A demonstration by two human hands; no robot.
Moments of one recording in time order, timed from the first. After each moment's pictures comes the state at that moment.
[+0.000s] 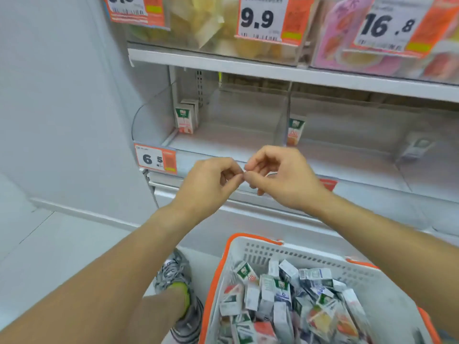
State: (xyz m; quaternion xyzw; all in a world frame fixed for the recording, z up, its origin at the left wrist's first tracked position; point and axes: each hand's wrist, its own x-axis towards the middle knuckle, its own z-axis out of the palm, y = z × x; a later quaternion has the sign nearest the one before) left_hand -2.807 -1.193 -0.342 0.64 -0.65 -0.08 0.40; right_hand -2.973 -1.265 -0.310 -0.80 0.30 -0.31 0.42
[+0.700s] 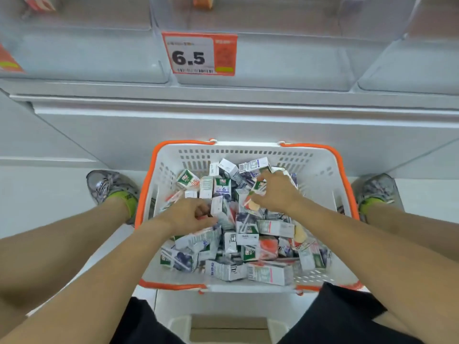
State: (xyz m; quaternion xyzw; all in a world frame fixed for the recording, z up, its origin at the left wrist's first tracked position) left_hand -2.933 -1.130 -0.572 0.64 -0.58 -0.50 0.00; right_hand -3.177 -1.224 -0.549 -0.73 0.59 0.11 0.32
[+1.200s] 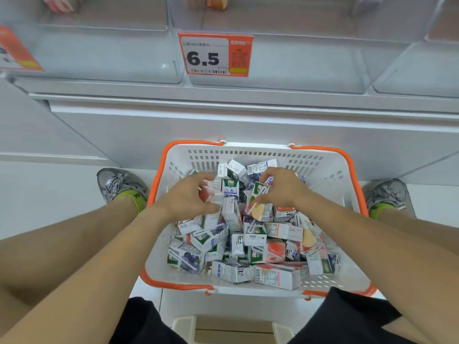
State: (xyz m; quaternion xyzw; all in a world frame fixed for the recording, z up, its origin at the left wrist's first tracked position) left_hand -2.933 -1.149 -0.515 0.69 -0.54 -0.47 0.12; right_hand -3.164 -1.232 -0.525 -0.70 0.60 0.07 0.38
